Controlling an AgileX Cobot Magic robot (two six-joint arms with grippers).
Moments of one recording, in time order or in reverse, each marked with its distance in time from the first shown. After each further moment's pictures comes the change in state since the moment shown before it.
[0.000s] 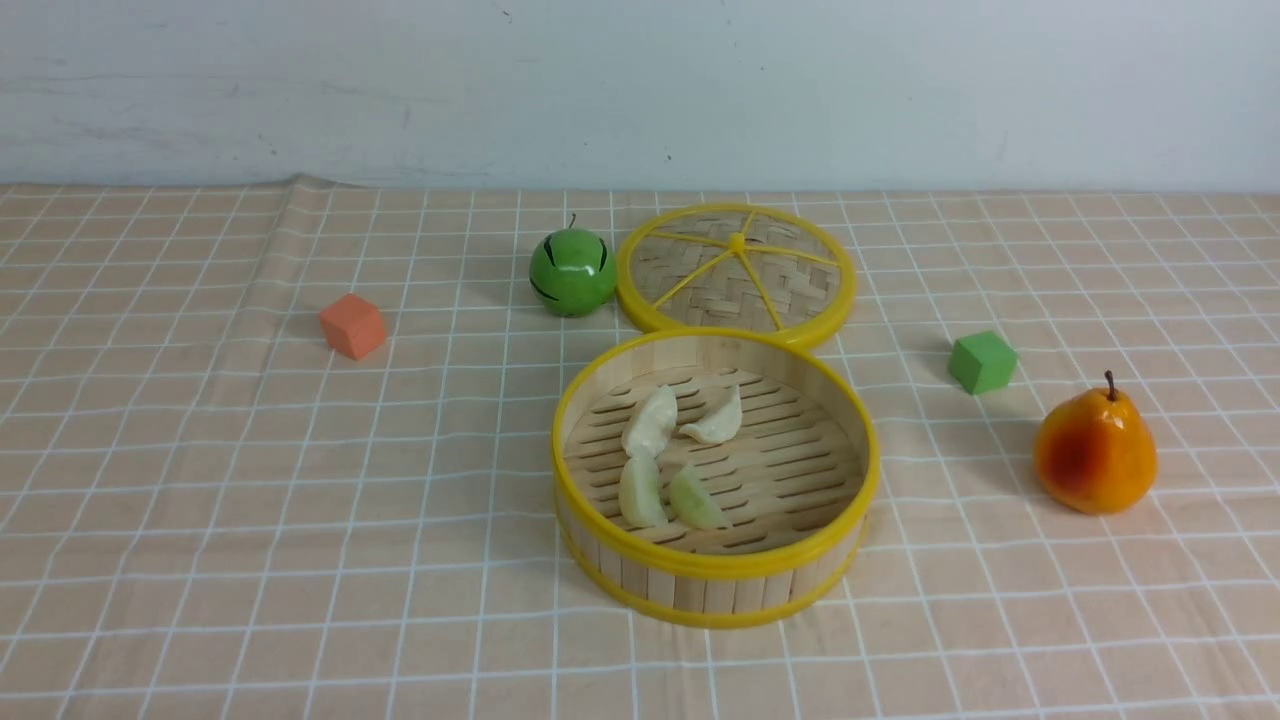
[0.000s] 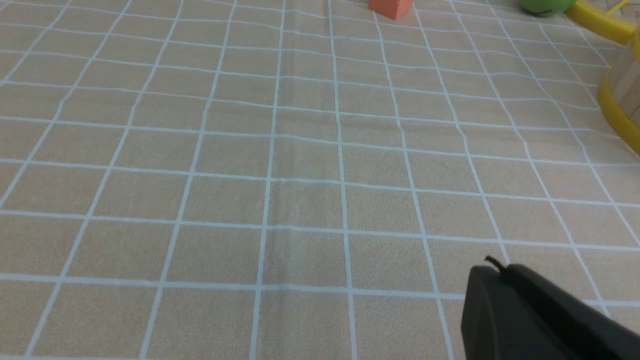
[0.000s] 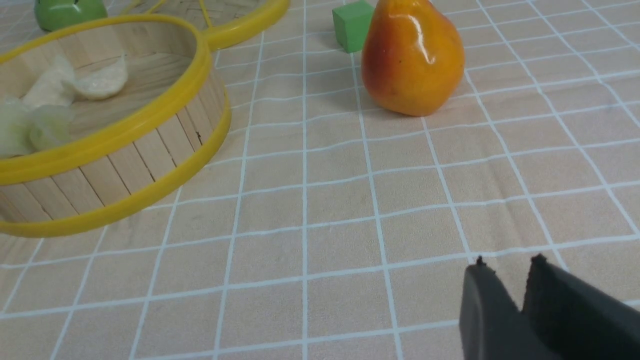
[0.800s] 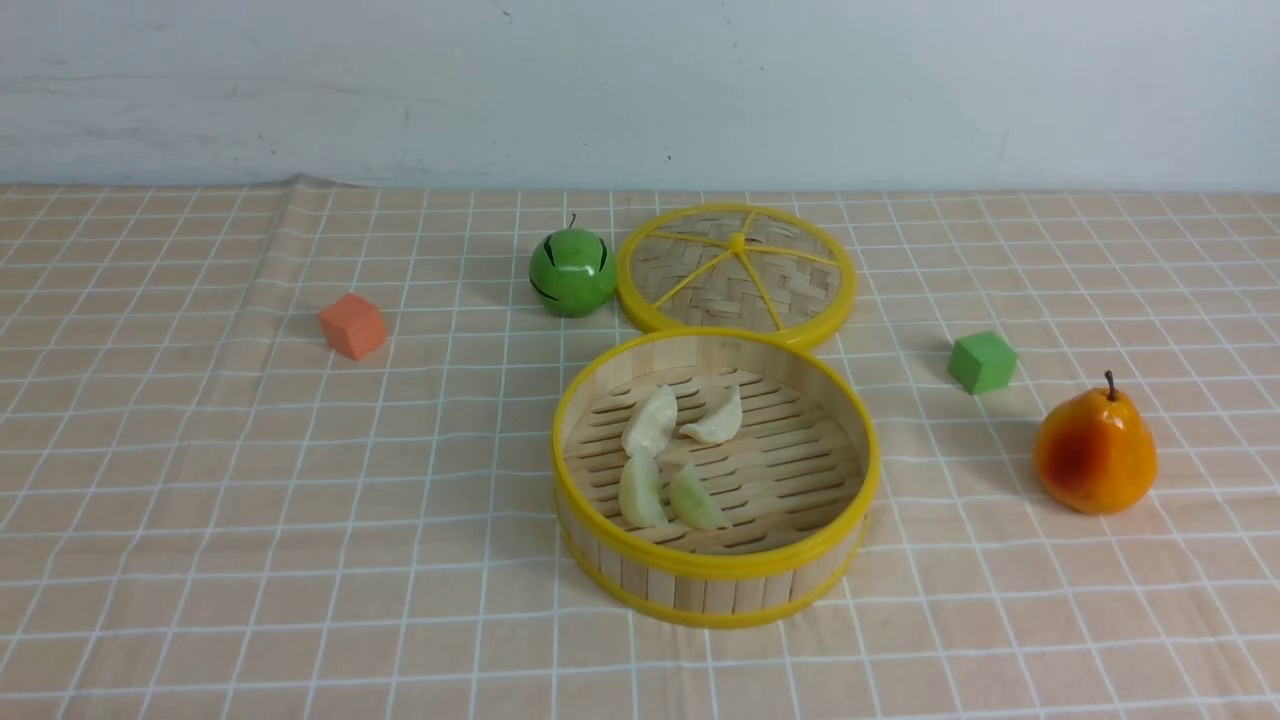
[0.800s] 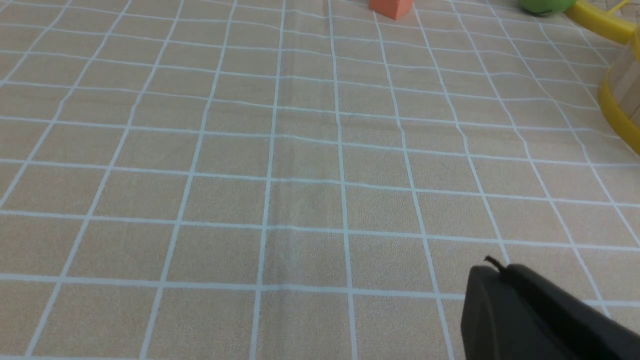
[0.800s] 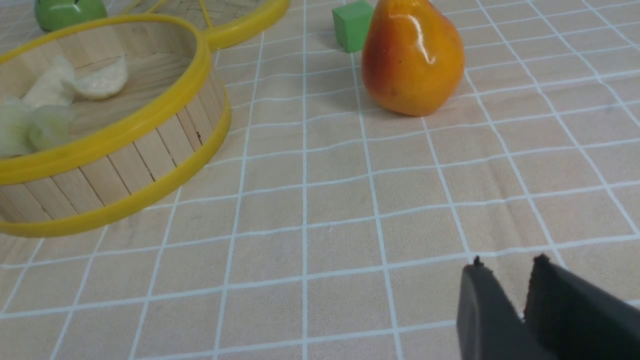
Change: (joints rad) right arm 0.000 0.000 0.000 -0.001 0.000 0.000; left arm 0.000 0.000 0.000 0.000 0.000 0.000
